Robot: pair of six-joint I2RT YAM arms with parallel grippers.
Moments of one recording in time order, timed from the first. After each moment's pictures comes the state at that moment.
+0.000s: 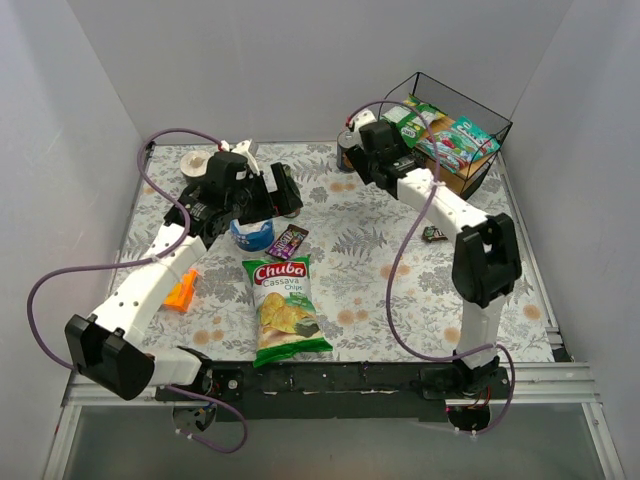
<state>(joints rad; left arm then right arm) -0.46 1.31 1.31 -0.60 0.12 -0.61 0.52 1.97 1.66 -0.28 0.51 -0.33</state>
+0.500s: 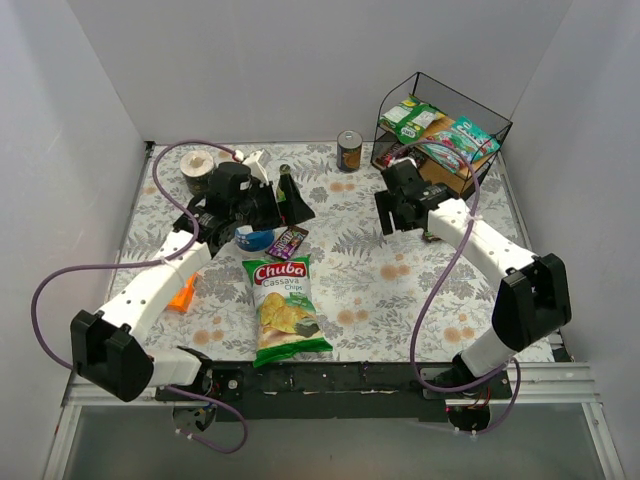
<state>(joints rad) -0.45 1.29 1.18 -0.43 0.29 -0.59 0.52 1.57 1.33 -0.73 0.38 0.16</state>
